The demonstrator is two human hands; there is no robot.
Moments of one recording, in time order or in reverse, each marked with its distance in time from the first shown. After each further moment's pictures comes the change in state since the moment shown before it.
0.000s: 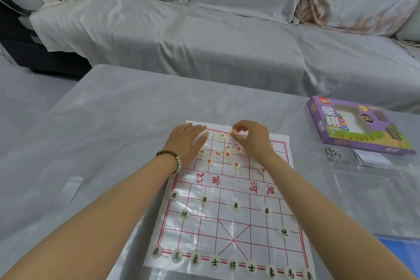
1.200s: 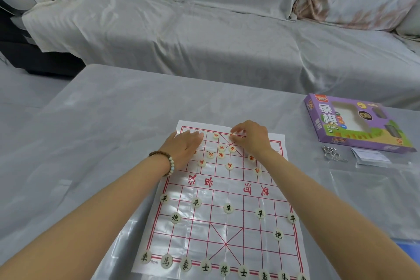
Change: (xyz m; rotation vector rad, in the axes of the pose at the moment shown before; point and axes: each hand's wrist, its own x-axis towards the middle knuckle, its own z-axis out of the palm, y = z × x) left_hand -0.005 0.023 -0.011 -0.011 -0.220 -0.049; right_hand 0.018 0.027 0.005 -0.148 -0.132 0.106
